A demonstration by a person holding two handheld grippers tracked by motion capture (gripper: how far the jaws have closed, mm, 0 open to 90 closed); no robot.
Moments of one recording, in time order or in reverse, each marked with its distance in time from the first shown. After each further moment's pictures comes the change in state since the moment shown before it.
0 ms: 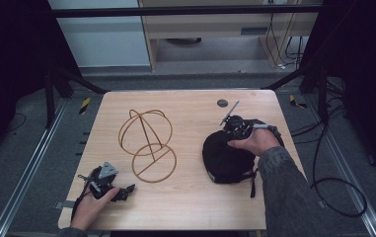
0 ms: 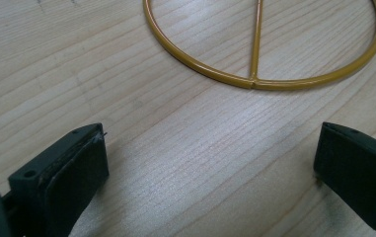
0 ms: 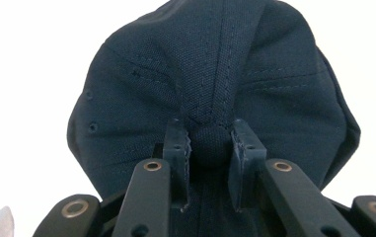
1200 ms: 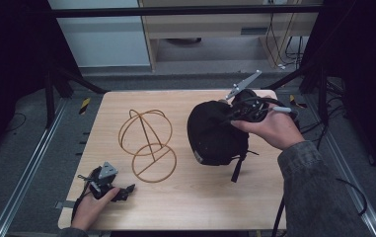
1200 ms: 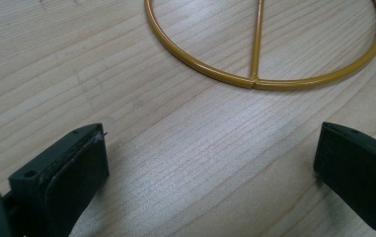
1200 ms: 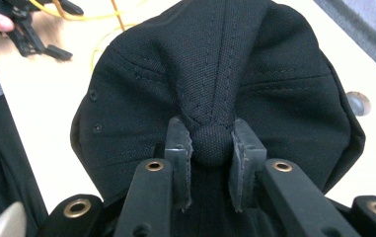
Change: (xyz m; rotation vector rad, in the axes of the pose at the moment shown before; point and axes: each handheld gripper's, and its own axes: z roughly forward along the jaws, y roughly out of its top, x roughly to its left) left arm 0.000 0.000 -0.001 0.004 0.003 -0.002; right arm 0.041 0.011 -0.133 -0.359 0.007 -0.109
